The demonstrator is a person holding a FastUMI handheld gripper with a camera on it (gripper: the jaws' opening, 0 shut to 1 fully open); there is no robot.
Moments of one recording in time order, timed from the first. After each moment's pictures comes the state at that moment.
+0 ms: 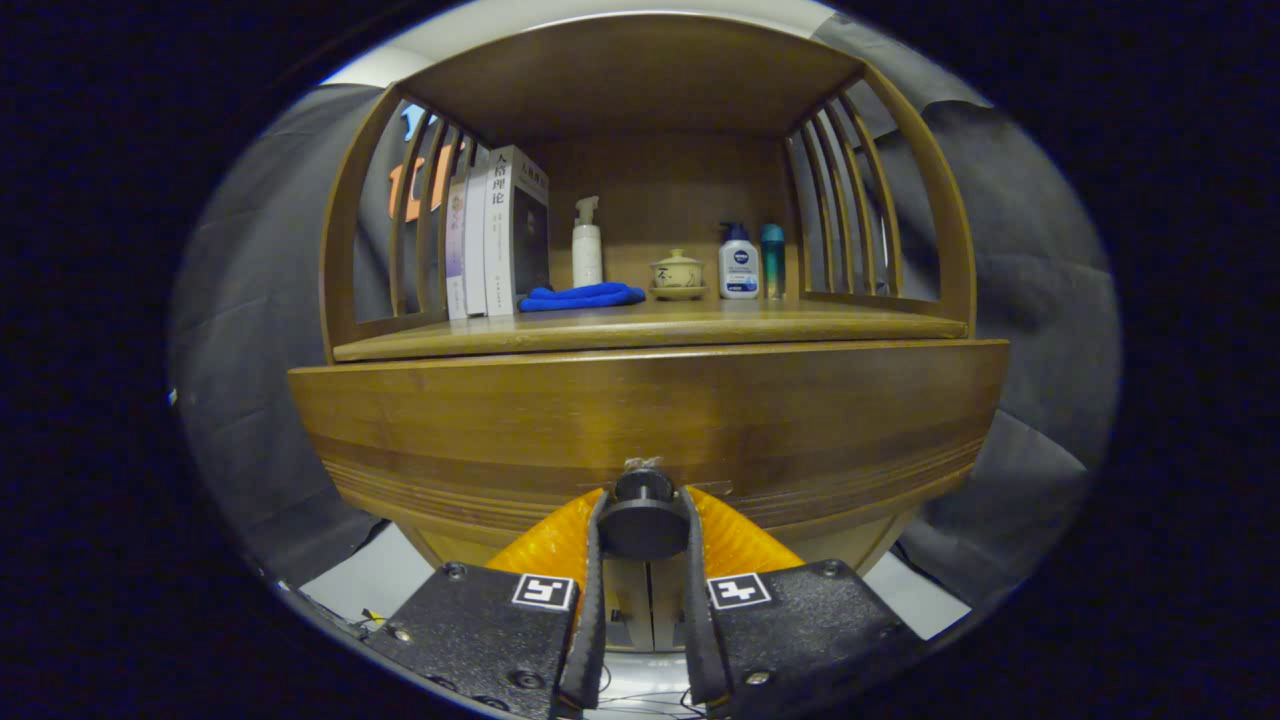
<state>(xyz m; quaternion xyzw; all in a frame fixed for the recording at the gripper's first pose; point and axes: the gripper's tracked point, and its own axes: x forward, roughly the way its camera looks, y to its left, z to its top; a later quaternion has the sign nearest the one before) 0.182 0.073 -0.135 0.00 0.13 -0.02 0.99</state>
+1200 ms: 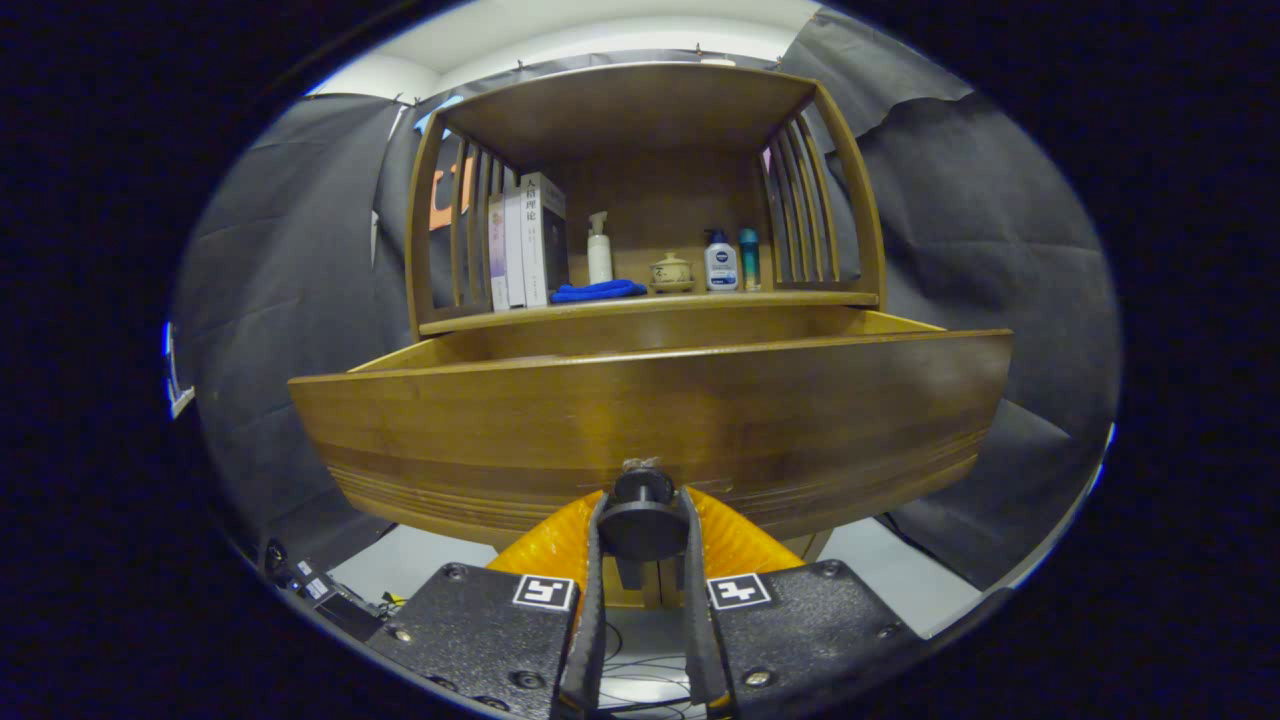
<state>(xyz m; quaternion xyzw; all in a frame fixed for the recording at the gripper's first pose) 0.051 0.077 -0.146 0.02 0.13 -0.01 0.99</state>
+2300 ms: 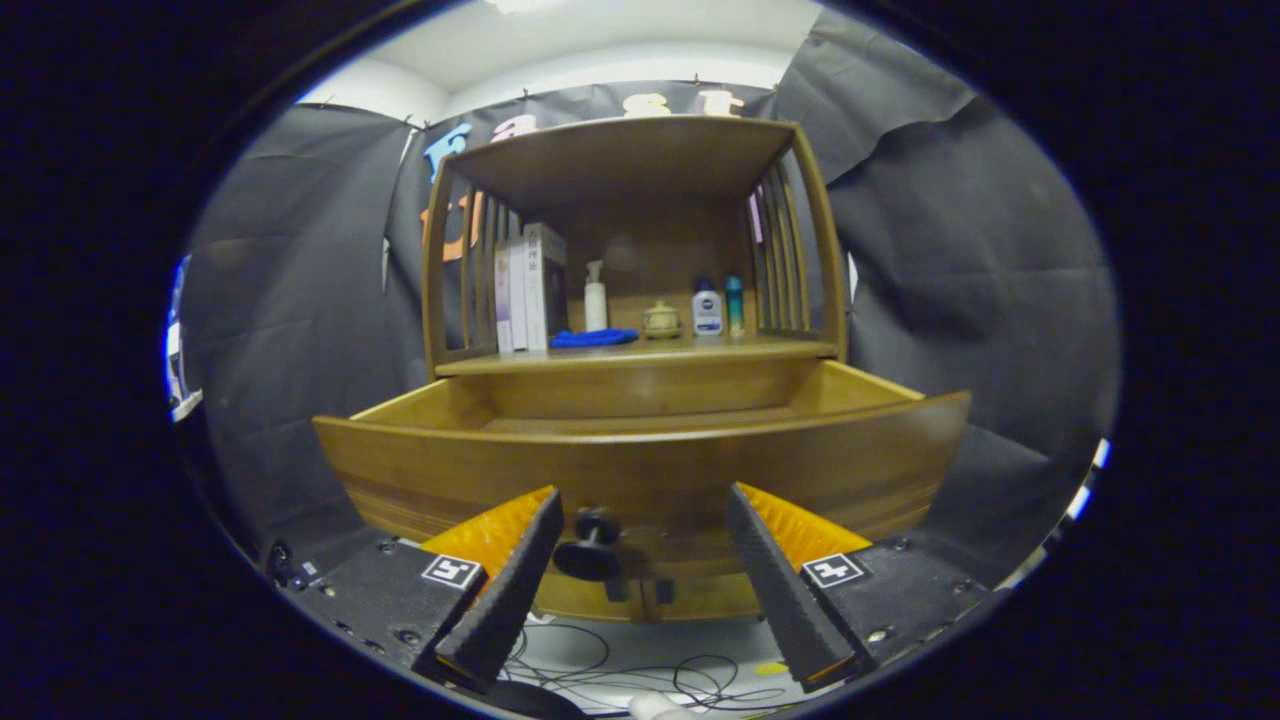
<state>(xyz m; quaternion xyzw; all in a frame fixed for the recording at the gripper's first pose) 0.002 0.032 -0.068 0.02 0.07 -0.01 1.00</state>
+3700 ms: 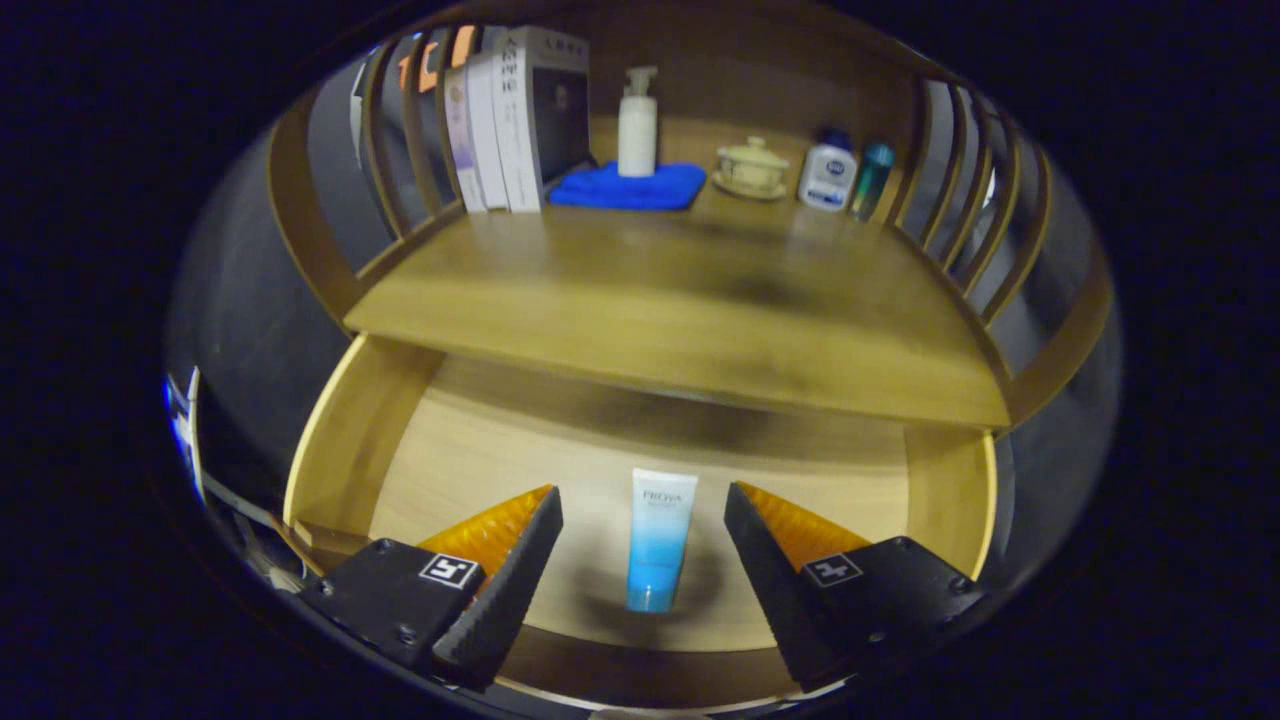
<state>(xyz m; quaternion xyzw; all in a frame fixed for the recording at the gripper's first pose) 0.182 0.072 -0.087 -0.05 0.51 0.02 0.86</state>
